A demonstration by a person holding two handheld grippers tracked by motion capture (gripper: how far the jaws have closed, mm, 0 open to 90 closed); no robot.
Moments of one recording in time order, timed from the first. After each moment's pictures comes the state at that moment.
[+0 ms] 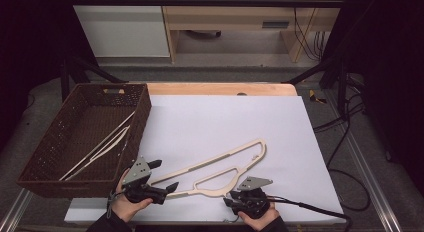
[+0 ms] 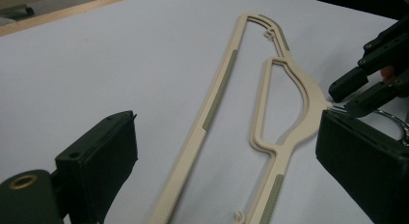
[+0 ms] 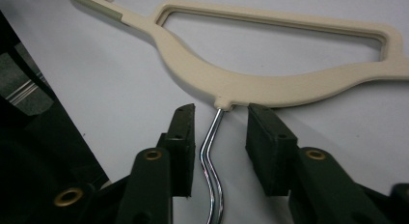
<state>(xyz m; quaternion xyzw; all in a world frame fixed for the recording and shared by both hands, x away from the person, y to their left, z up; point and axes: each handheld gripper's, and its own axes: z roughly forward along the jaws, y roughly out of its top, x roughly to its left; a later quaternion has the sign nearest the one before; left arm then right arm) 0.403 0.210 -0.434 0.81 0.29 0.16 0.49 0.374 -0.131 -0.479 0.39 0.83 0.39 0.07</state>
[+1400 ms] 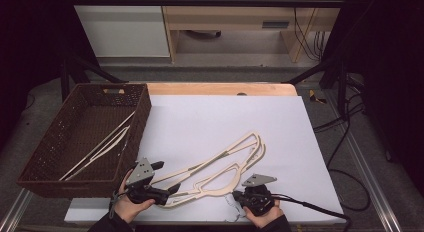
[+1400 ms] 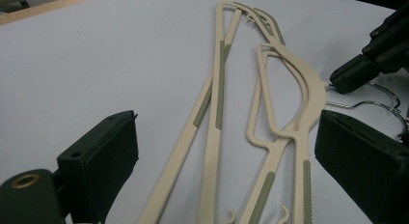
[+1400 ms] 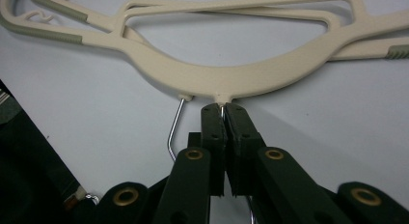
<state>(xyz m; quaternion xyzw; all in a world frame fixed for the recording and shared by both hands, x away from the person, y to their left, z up) 0.403 0.205 -0.438 0.81 0.29 0.16 0.48 0.379 -0.141 -0.478 0.43 0.82 0.36 0.09</state>
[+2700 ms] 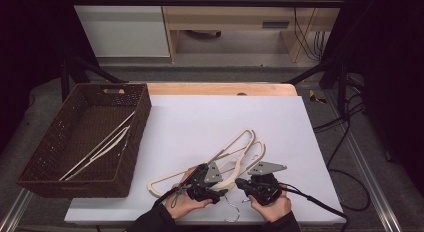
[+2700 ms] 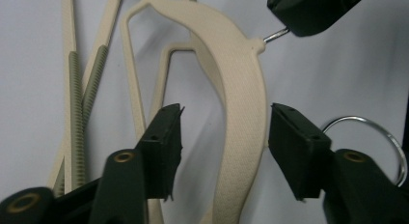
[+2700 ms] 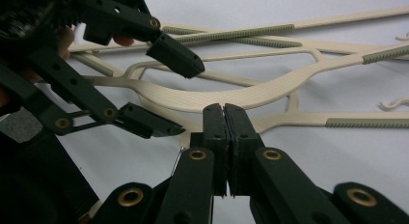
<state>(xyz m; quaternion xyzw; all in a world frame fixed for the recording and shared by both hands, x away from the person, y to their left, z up) 0.420 0.055 -0.453 0.92 0.17 0.11 0.34 0.389 -0.150 -0.430 0.40 0.82 0.39 0.11</state>
